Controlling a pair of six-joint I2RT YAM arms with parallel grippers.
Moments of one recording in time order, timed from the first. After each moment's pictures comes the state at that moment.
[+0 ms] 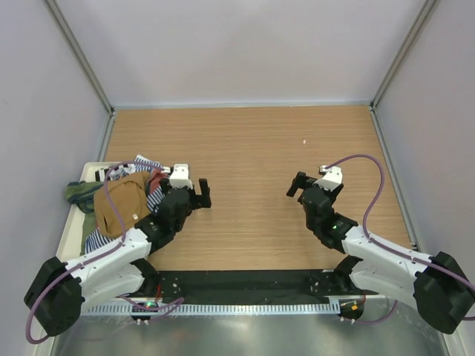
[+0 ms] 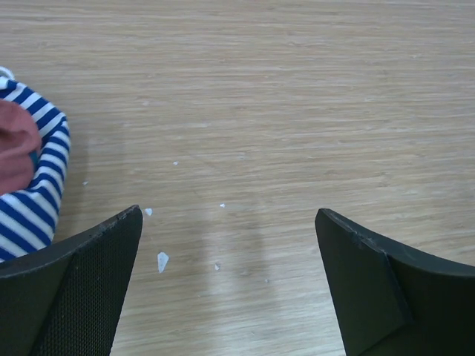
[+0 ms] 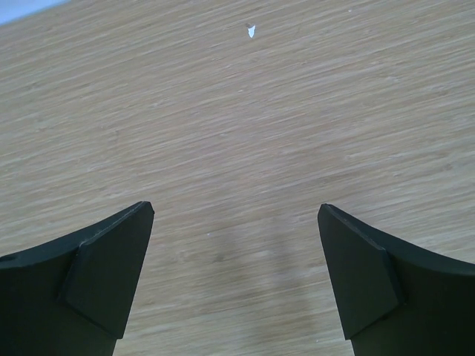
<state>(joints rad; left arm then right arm) -0.71 0.95 0.41 0.18 -0.49 -0.34 0.69 0.96 0.37 0.20 0.79 0.52</state>
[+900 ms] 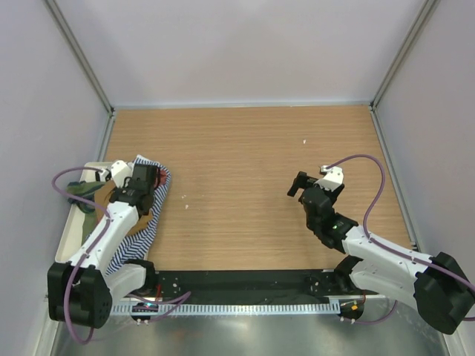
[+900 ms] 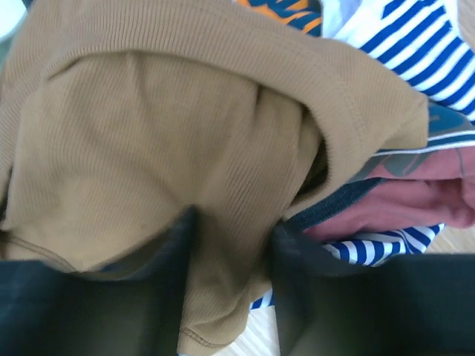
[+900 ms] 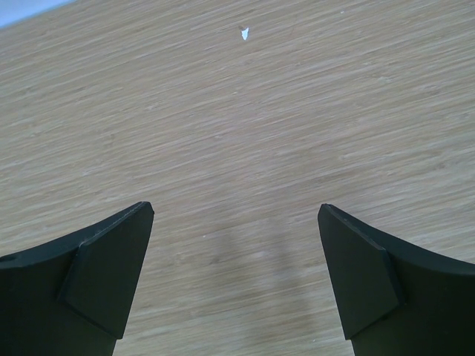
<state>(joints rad) -0.16 1.06 0.72 -0.63 -0.68 -0.82 0.69 0.96 0.37 0.19 0.81 0.53</state>
